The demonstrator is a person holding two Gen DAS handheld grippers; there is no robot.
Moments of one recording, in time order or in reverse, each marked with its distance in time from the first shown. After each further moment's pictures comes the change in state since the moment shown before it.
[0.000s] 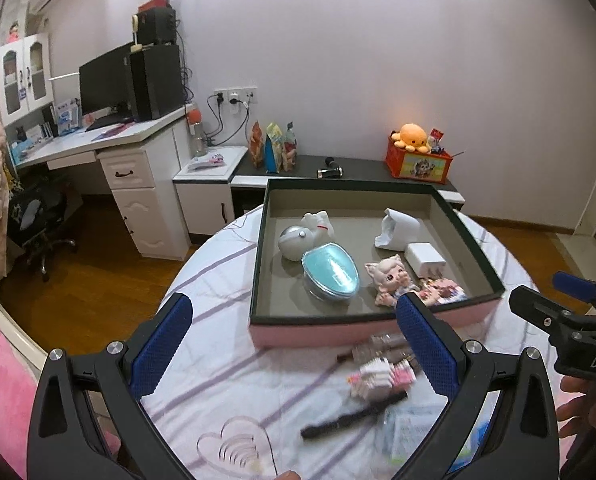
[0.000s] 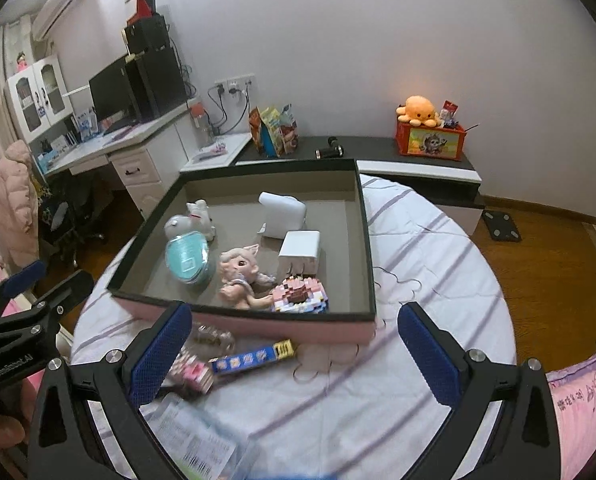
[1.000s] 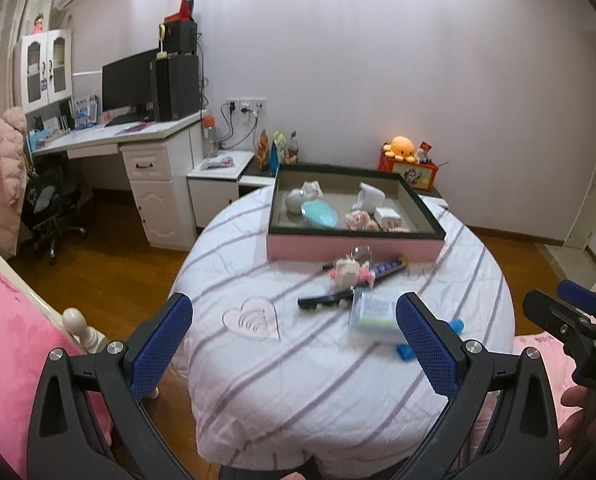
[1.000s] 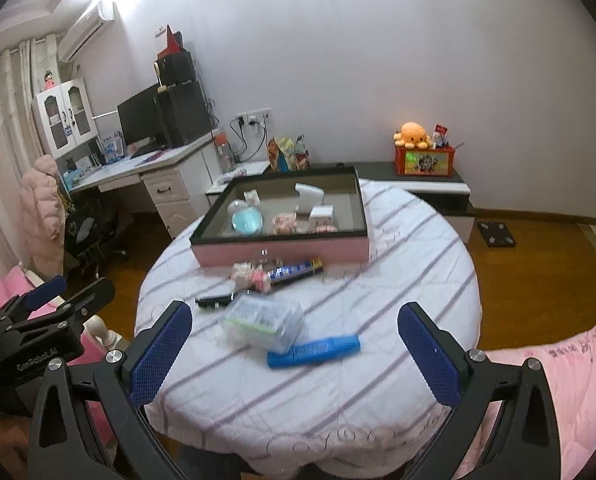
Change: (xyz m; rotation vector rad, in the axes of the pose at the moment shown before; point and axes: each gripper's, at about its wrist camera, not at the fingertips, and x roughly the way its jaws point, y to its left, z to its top) left arm -0.137 0.006 -0.091 -0.046 -0.045 -0.012; right arm -0.137 0.026 -0.103 0.007 -0.104 0.036
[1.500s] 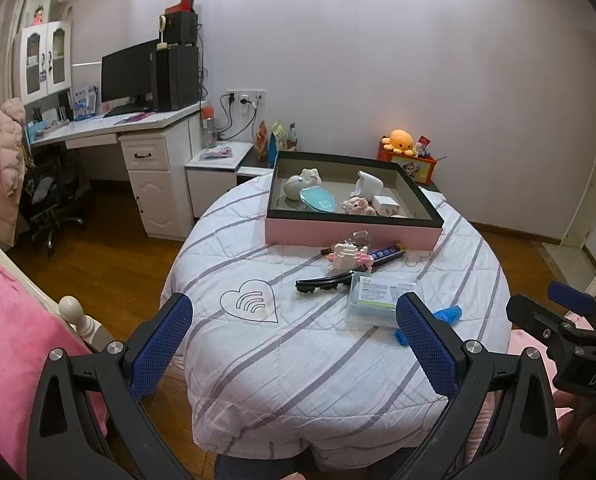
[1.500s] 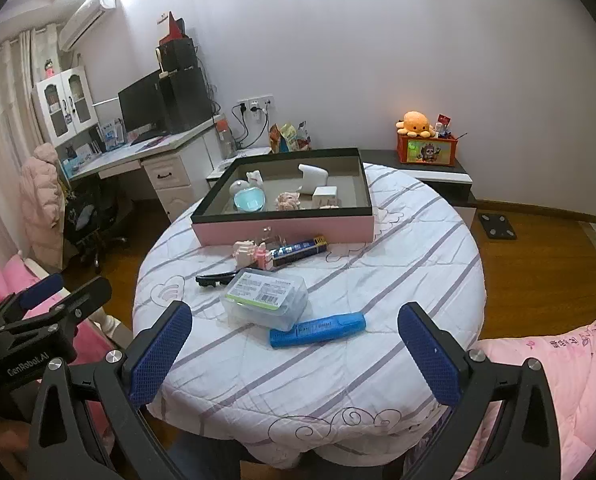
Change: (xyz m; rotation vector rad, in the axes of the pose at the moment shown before) left arm 0.000 -0.001 -0.013 -0.009 0.023 -0.006; right arm 0.006 0.005 -0.012 -0.022 0.038 -0.008
